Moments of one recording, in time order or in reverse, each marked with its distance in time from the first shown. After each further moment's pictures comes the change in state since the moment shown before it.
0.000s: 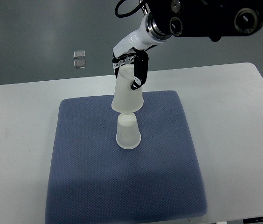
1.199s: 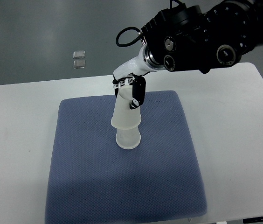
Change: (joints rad) left arm 0.001 0.000 0.000 0.001 0.000 0.000 0.000; right arm -0.092 0.039 -0.014 0.060 0.023 -0.143 -0.017
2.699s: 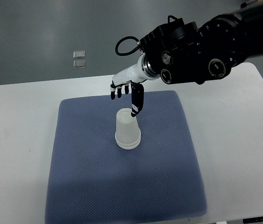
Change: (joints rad) left arm 0.003 0.000 0.000 0.001 0.000 0.000 0.000; right arm -0.040 0.035 -0.017 0.004 0.001 -0.083 0.005
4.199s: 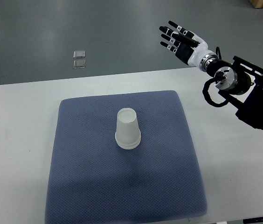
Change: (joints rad) left arm -0.001 0.000 0.000 -0.001 0.000 0.000 0.001; right arm -1.175 -0.214 1.436 -0.646 0.482 -0.061 0.152
